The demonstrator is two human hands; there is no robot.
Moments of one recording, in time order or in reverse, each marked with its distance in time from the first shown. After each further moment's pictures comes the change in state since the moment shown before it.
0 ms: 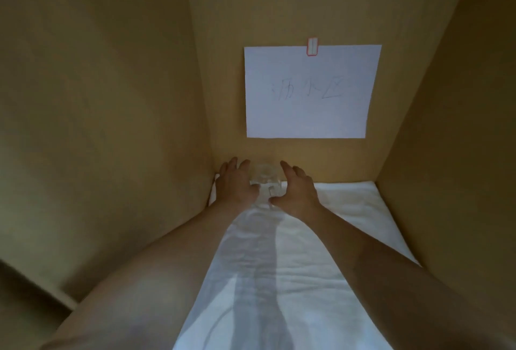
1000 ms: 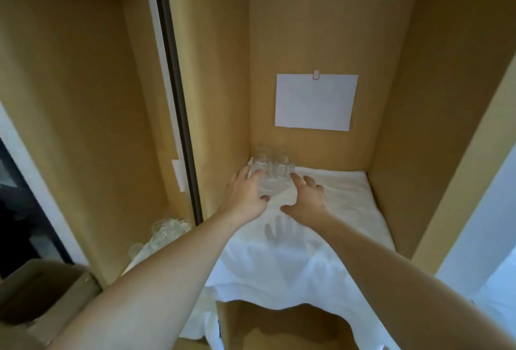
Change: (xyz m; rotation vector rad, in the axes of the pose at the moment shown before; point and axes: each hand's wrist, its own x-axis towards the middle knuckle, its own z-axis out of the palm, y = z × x) left_hand -0.329 0.024 -0.078 -0.045 0.176 0.063; right_hand -0.294 -0.018 -0.048 -0.118 0.002 -0.142
